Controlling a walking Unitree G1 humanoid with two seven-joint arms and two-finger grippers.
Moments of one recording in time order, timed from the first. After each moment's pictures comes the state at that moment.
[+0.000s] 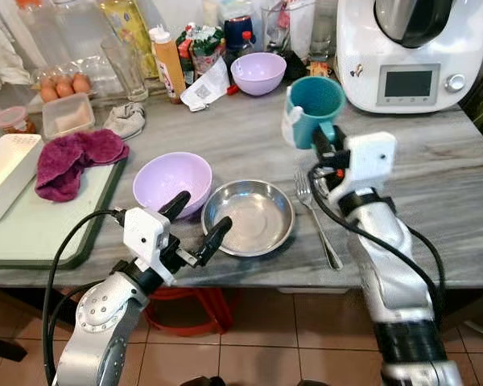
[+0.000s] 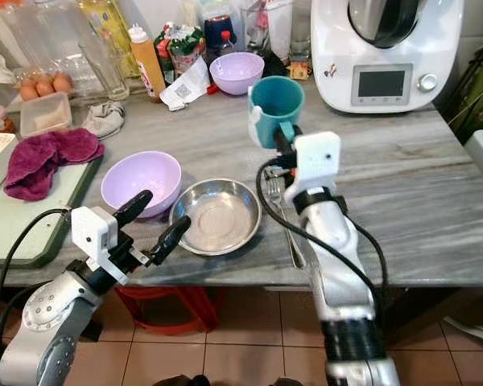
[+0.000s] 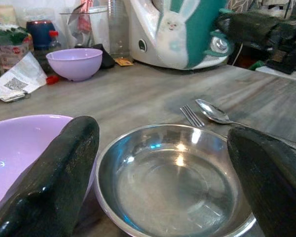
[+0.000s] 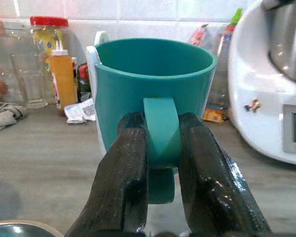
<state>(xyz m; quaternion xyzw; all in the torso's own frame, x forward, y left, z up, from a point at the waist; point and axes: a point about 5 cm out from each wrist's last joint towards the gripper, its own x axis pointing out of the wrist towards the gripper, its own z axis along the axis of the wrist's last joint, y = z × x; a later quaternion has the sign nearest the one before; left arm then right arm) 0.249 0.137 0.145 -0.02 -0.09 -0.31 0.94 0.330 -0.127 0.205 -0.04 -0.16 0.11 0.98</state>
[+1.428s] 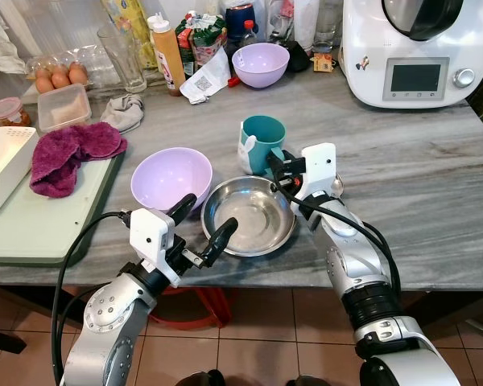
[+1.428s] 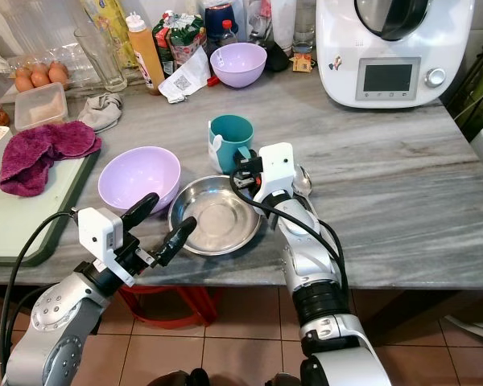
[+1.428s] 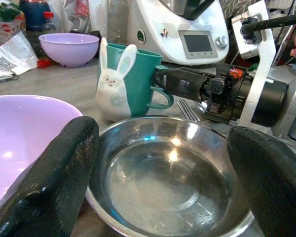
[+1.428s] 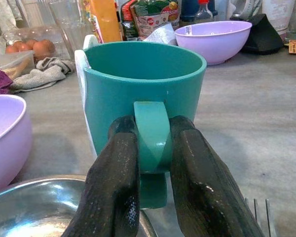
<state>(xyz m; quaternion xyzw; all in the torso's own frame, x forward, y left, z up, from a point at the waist) 0.249 0.129 0.142 -0.05 -0.08 -0.32 0.94 0.360 -0.088 0.160 0.02 -0.06 0.22 0.97</state>
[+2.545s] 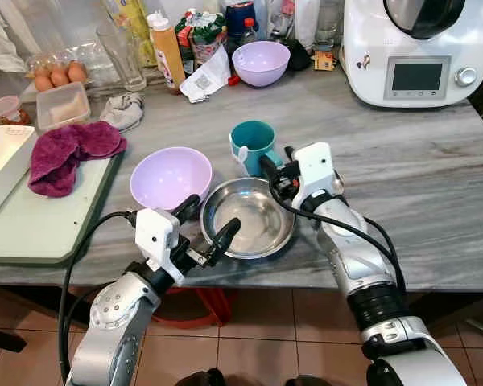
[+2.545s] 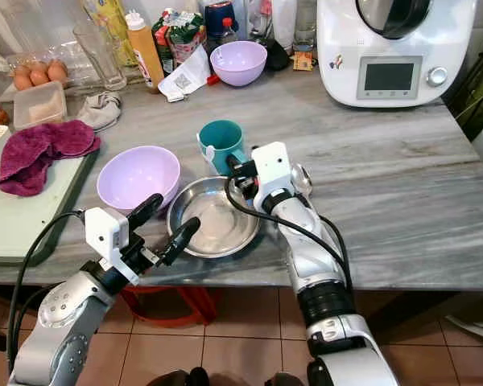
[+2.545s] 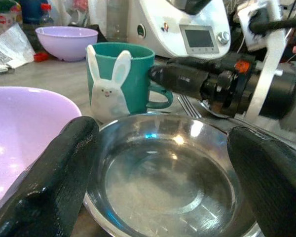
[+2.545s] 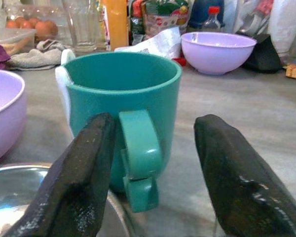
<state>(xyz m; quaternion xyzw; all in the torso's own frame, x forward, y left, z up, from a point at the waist) 0.254 0.126 0.136 -0.05 -0.07 -0.32 0.94 0.359 -0.094 0.167 -0.06 -0.08 0.22 0.97</state>
